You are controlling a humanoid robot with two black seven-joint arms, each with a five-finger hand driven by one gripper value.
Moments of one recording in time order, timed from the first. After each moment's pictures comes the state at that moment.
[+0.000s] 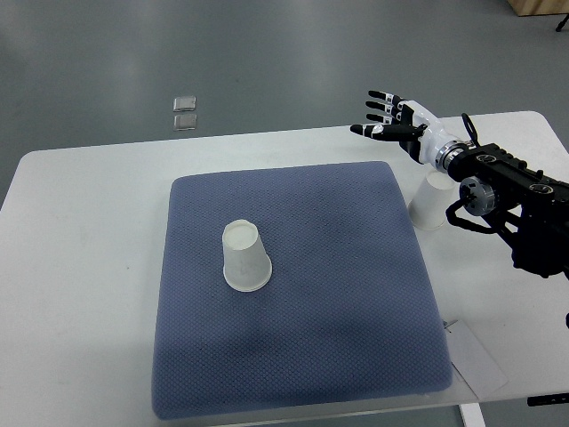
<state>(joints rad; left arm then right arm) -0.01 0.00 -0.04 -0.20 0.05 0.10 -0.04 0.89 -0.23 0.54 0.62 -0.37 0.08 0.18</state>
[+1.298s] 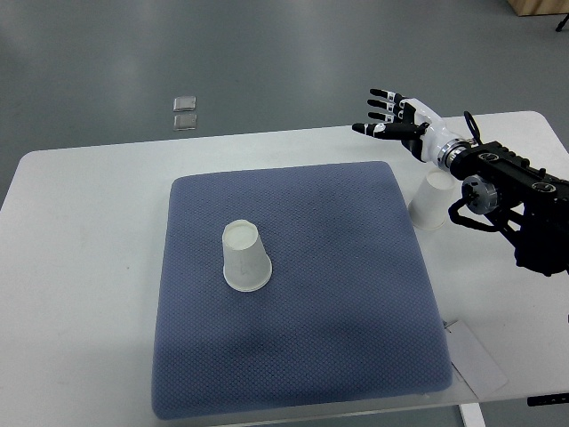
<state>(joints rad) -0.01 0.00 -0.05 -0.20 0.05 0.10 -0.04 0.89 -0.24 0.54 0.62 -0.38 0.08 0.18</state>
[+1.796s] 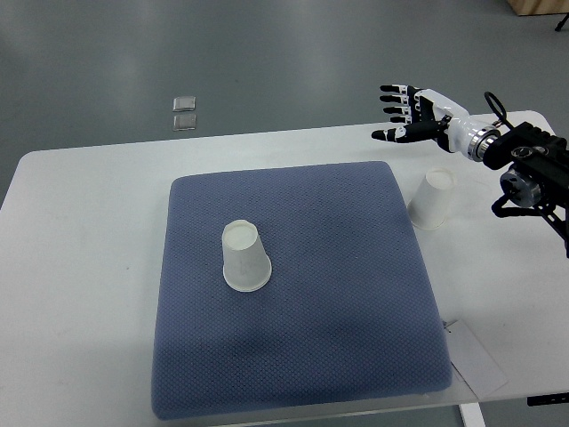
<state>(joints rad) -0.01 0.00 -0.05 -0.20 0.05 0.10 -0.04 0.88 -0.41 0.54 0.76 -0.66 0.18 0.20</state>
